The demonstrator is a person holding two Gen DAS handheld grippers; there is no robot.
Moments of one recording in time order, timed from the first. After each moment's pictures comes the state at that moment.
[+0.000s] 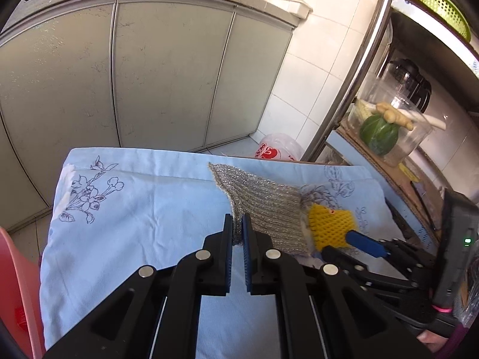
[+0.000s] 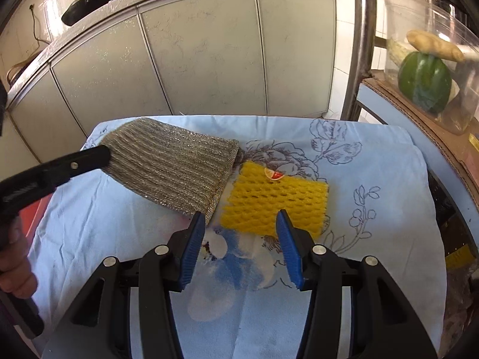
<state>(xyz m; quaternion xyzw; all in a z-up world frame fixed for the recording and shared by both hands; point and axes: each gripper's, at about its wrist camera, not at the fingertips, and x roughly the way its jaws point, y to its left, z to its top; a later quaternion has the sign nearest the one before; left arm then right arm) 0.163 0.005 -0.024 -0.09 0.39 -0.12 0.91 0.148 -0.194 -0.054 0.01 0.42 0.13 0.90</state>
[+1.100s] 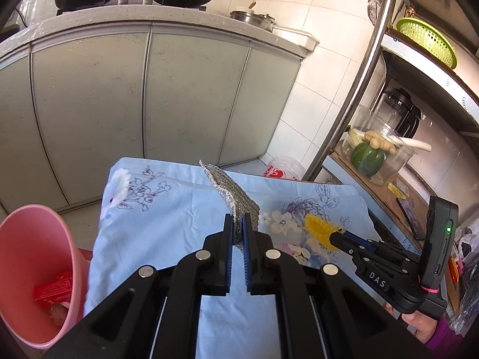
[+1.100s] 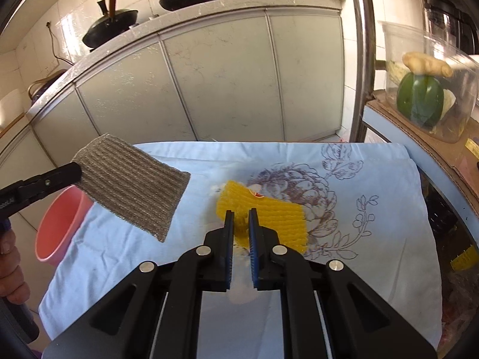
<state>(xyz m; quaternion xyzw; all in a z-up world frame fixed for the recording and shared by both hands) 0.088 0.041 0.034 -0.10 0.35 -0.08 0.93 0.111 -0.197 -0.013 0.05 0.37 0.17 0.91</state>
